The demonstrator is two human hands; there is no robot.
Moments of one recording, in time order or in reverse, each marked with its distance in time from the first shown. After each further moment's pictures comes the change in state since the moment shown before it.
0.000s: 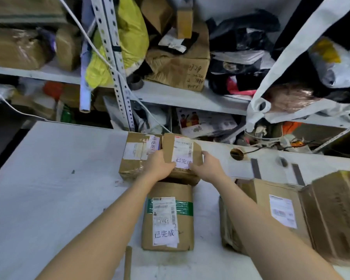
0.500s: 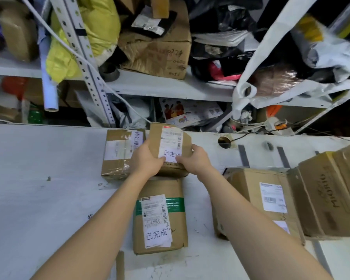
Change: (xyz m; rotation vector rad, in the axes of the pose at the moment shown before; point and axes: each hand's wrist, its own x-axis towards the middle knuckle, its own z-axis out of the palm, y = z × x) left_hand 0.018 -0.003 0.014 0.013 0.132 -0.006; right_hand 0.024 0.006 0.025 0.265 0.059 0.144
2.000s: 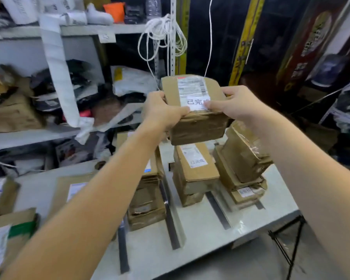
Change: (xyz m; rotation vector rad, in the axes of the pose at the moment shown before) left_hand -0.351 0.548 0.228 -0.439 -0.073 0.442; right_hand -0.246 0.273 -0.644 0.197 0.432 -0.278
